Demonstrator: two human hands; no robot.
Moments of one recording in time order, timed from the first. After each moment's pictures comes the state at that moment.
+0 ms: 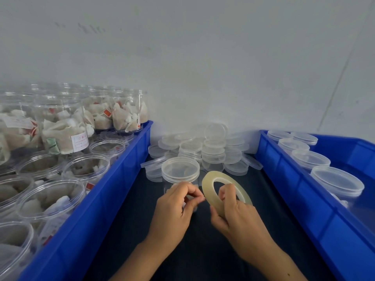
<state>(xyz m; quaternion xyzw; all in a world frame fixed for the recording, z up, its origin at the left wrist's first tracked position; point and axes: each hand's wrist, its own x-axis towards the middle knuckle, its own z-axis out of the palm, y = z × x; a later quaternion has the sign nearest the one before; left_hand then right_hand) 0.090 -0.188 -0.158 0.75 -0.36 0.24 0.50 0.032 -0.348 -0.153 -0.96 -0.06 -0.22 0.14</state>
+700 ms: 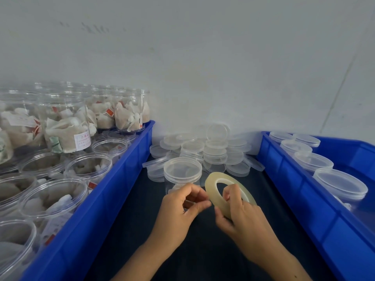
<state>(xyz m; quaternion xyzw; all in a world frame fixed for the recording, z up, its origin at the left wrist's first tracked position) 0.089 -0.188 -0.155 0.75 -0.31 0.09 0.58 0.032 -0.354 -0.152 -0.97 -0.06 -0.21 0.13</state>
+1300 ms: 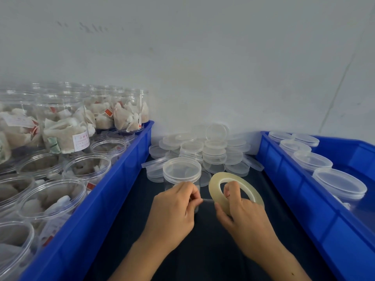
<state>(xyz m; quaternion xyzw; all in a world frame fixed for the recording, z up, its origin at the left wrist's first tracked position) 0.087 -0.180 -0.146 0.82 -0.36 0.26 0.36 0.034 -0.354 -0.150 -0.96 -0.03 -0.22 0.14</state>
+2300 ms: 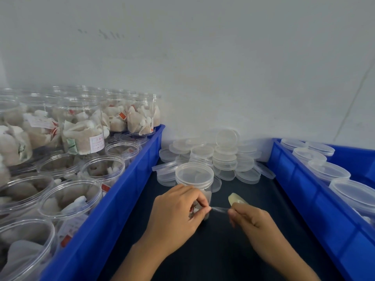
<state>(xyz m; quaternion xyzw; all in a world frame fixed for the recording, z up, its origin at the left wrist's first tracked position) 0.099 -0.160 -0.145 0.82 -0.38 0.28 0.33 0.037 -0.362 -0.148 -0.94 0.00 -0.11 0.33</state>
